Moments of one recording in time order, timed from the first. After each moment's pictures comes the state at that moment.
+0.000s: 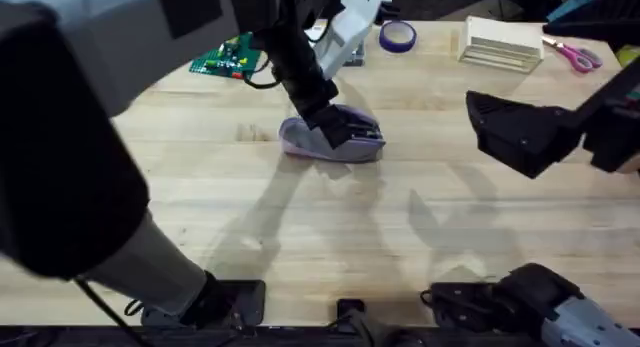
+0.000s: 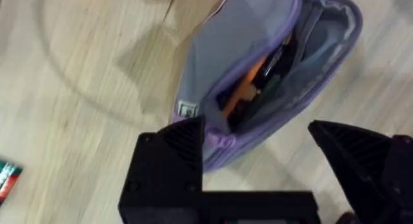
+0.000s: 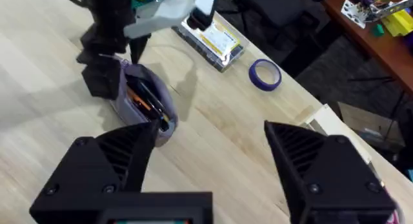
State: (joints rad) left arm -0.41 1.80 1.50 -1.11 0.31 0.63; right arm 0.45 0.72 1.18 -0.90 -0.01 -0.37
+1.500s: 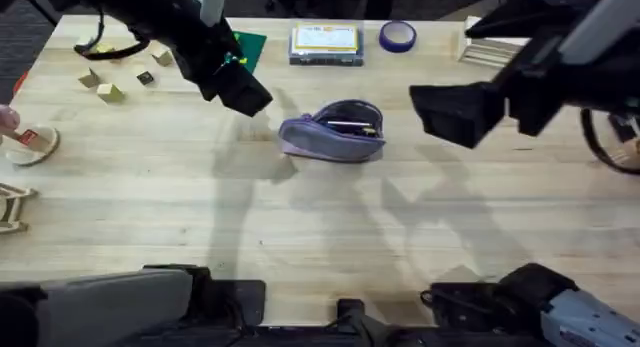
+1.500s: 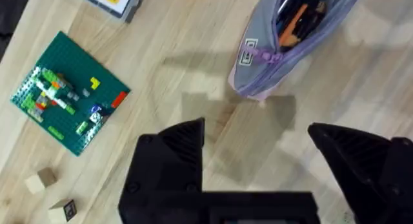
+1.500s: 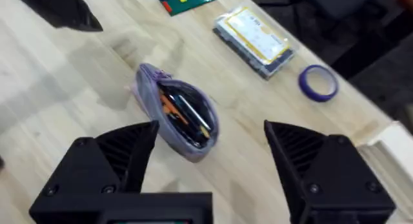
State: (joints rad) left arm -0.03 1.46 1.51 -1.24 0.42 0.94; right arm 0.45 0.91 1.18 -0.81 -0.17 -0.30
